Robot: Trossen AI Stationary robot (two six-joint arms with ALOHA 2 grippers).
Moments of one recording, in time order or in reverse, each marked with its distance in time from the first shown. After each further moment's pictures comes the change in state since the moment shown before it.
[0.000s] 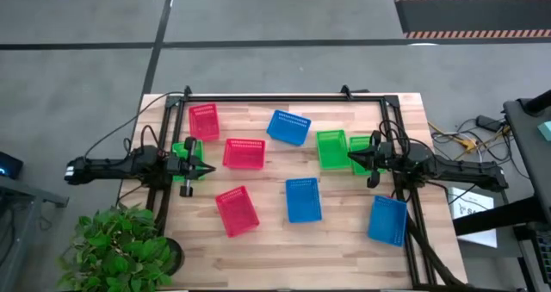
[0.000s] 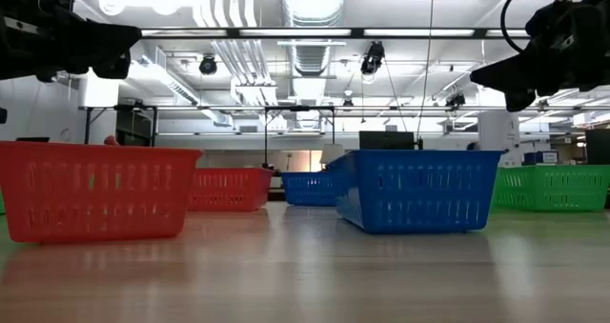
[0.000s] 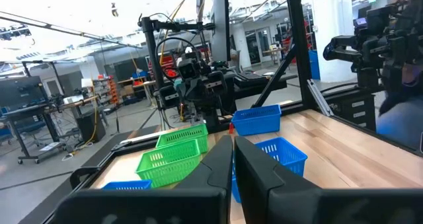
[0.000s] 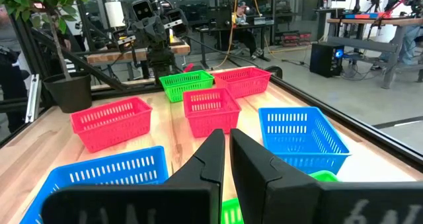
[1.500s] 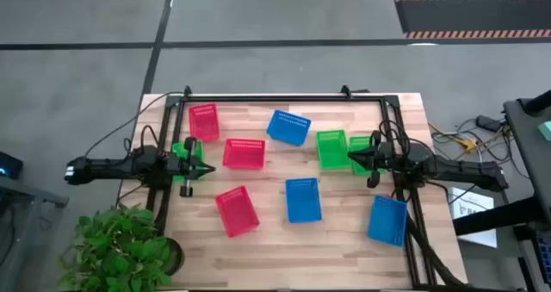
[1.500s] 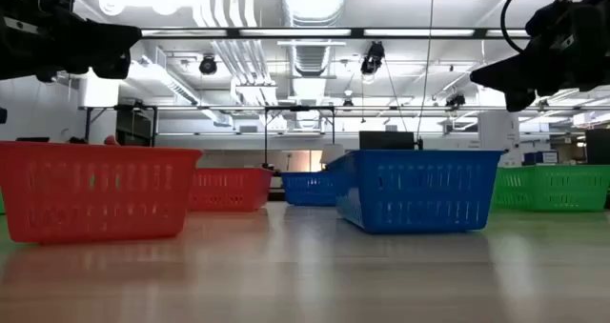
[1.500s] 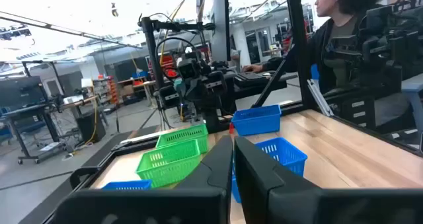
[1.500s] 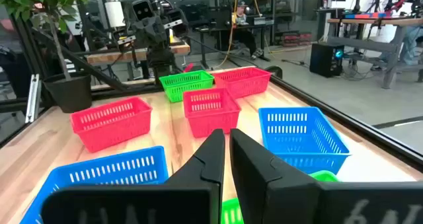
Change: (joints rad) left arm 0.000 0.000 0.000 0.000 0.000 0.000; right arm 0.000 0.000 0.000 0.000 0.000 0.000
